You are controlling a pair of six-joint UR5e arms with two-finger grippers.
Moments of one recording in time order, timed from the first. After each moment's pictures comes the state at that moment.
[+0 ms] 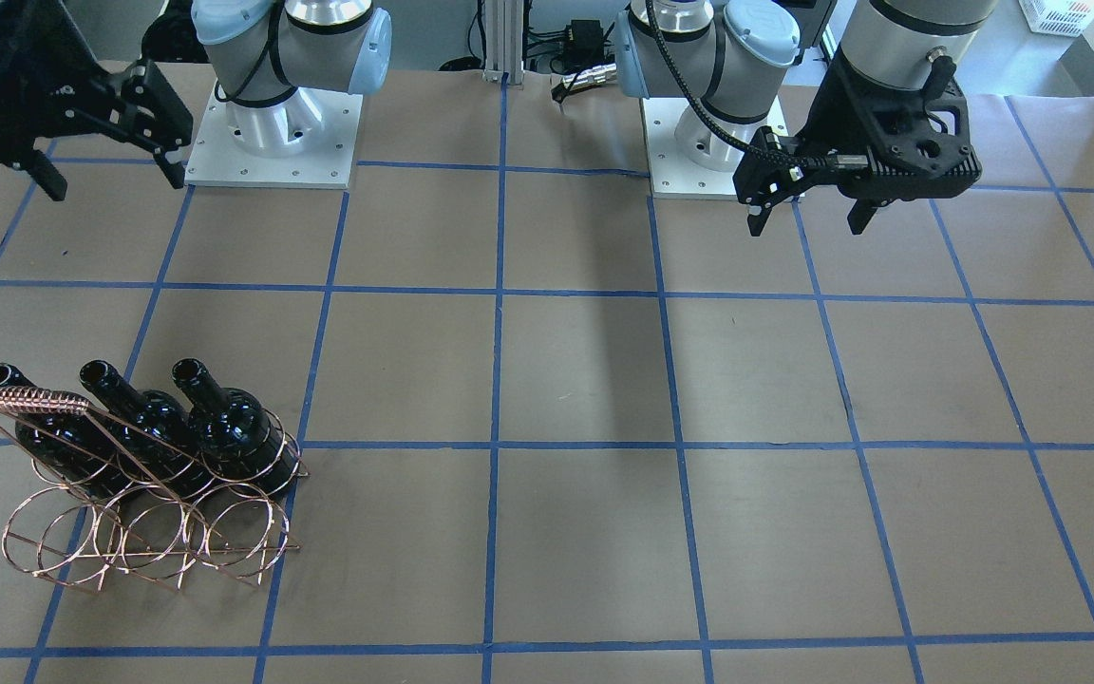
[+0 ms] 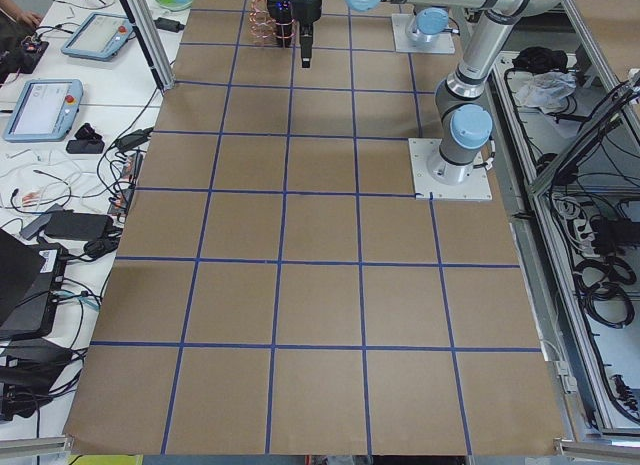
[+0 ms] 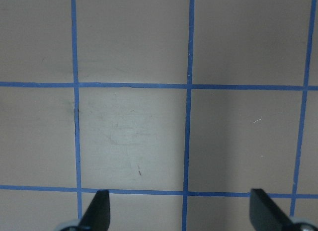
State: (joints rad) left arm -1.52 -1.52 -1.55 -1.61 1.61 0.02; right arm 1.44 -1.64 1.46 -1.40 -1.54 -0.26
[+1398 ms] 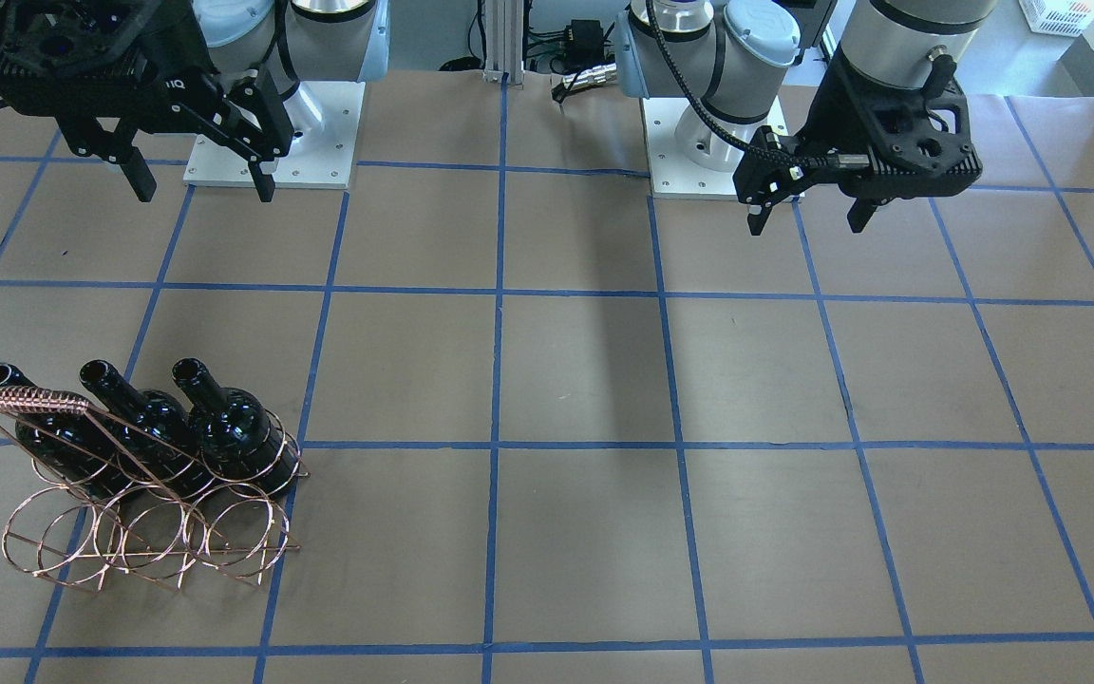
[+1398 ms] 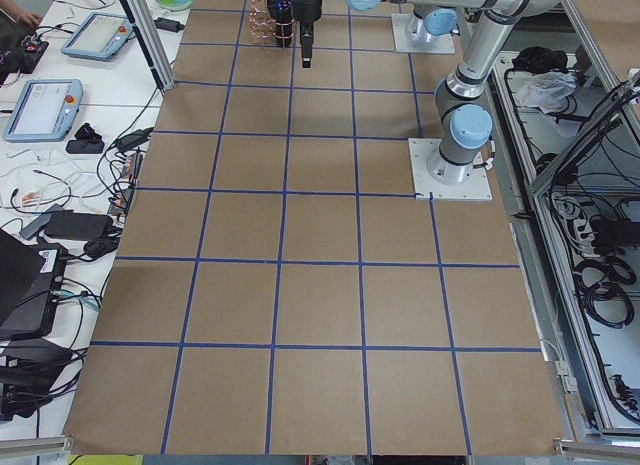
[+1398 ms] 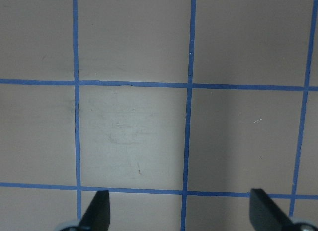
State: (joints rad) left arm -1.52 -1.52 -1.55 -1.61 1.61 0.01; right arm 1.60 -1.62 1.48 -1.58 -1.57 0.01
